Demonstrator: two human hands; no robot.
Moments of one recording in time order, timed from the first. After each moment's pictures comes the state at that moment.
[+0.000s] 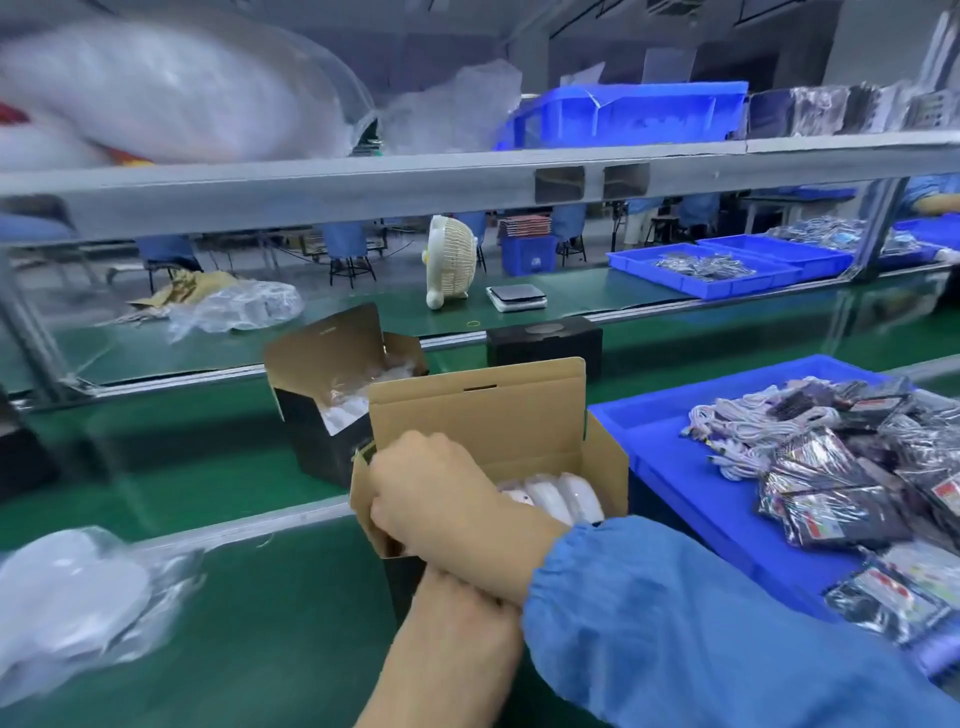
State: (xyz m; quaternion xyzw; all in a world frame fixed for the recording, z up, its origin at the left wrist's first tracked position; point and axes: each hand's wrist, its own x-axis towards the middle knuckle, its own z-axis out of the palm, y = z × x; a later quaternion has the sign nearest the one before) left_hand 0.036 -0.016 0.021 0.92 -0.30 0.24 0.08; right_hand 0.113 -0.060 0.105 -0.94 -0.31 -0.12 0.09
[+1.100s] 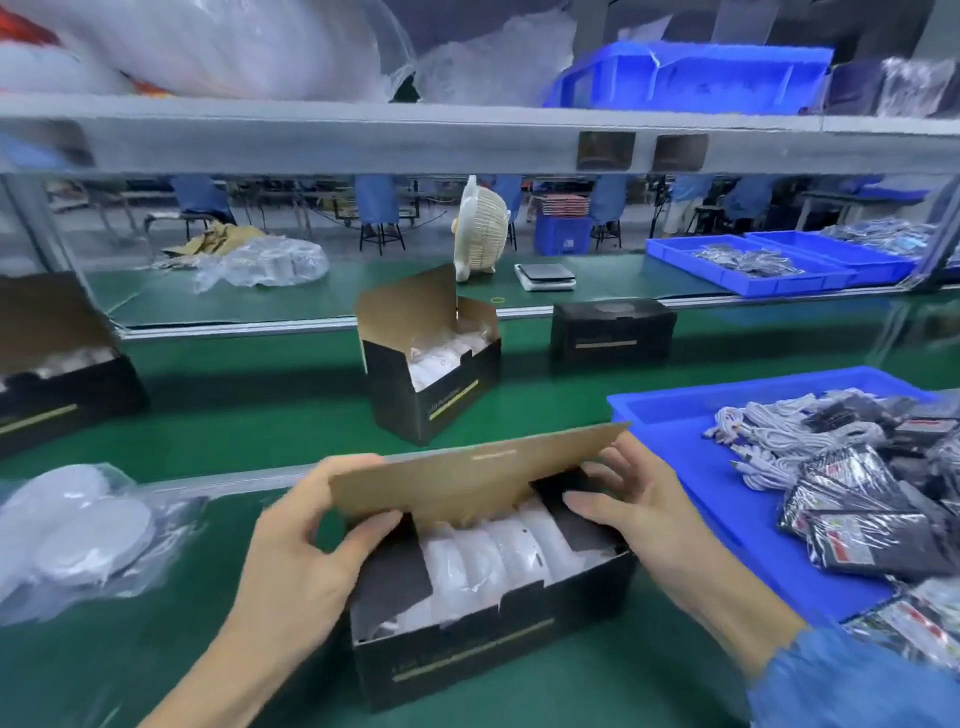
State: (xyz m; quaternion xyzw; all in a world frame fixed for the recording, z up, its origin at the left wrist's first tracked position) left_hand 0.056 0.059 0.029 0.78 -0.11 0.26 0.55; right_hand 0.117 -0.215 0.022 -0.70 -0.21 -0.03 0.68
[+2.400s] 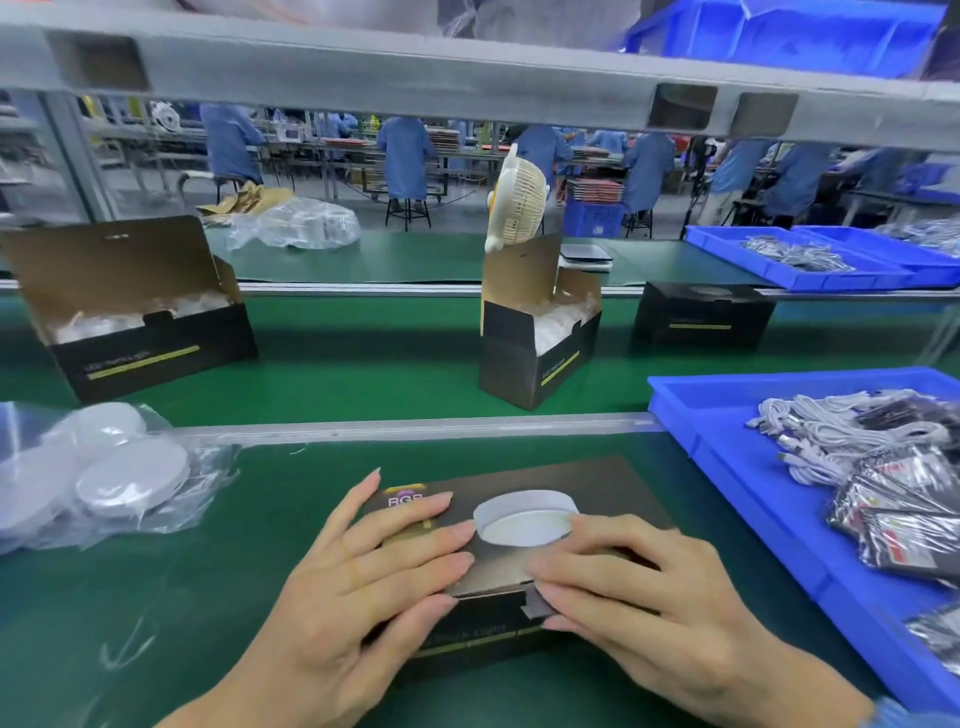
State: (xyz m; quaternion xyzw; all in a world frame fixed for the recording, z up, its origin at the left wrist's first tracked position) left_hand 0.021 0.065 -0.003 0.81 -0.33 0.39 0.28; right_hand 0.064 -0.190 0.016 -0.73 -0.52 -0.39 0.21
